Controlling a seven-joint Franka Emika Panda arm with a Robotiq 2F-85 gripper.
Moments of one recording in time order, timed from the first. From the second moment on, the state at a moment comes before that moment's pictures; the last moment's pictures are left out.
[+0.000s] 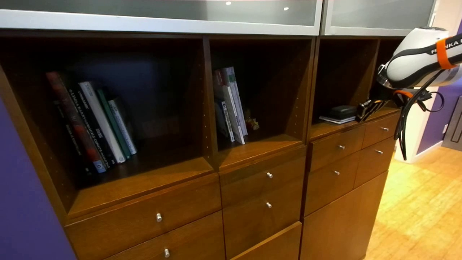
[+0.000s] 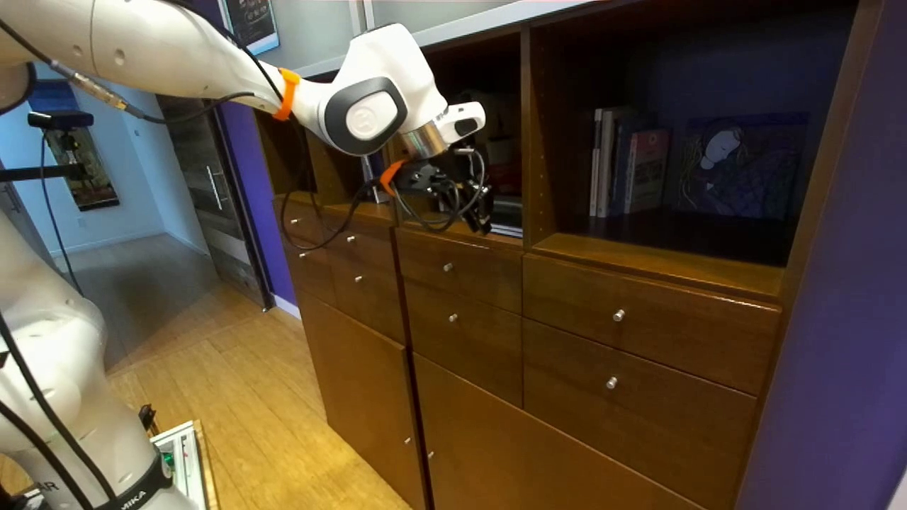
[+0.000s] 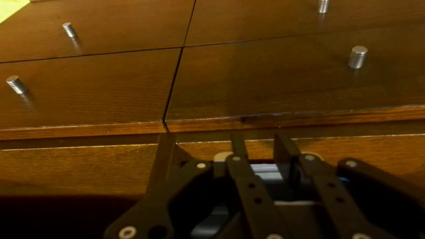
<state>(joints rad) -0.02 -0.16 -0.17 -2.14 0.01 2.48 -0.24</state>
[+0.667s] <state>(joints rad) -0.03 -0.09 -0.16 -2.05 0.01 2.44 -0.23</state>
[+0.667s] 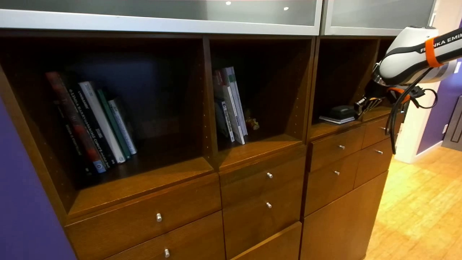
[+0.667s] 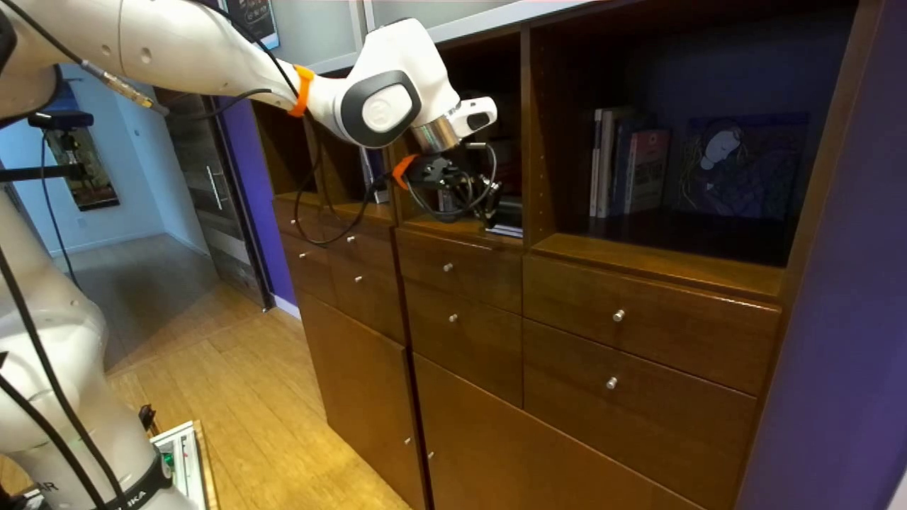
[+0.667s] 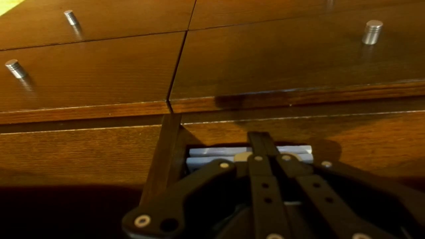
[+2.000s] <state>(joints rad) -0.05 0.15 -0.11 -1.72 -0.06 2.14 -0.33</state>
